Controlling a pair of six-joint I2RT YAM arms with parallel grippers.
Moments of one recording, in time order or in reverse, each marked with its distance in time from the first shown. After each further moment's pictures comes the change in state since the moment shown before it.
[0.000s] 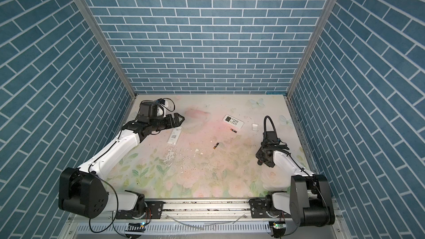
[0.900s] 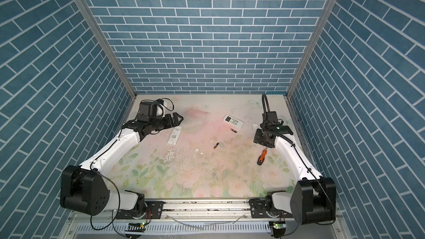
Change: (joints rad) left arm 0.007 0.016 0.011 -0.034 -0.029 -0.012; right arm 0.103 0.073 0.452 -0.264 -0.058 -0.363
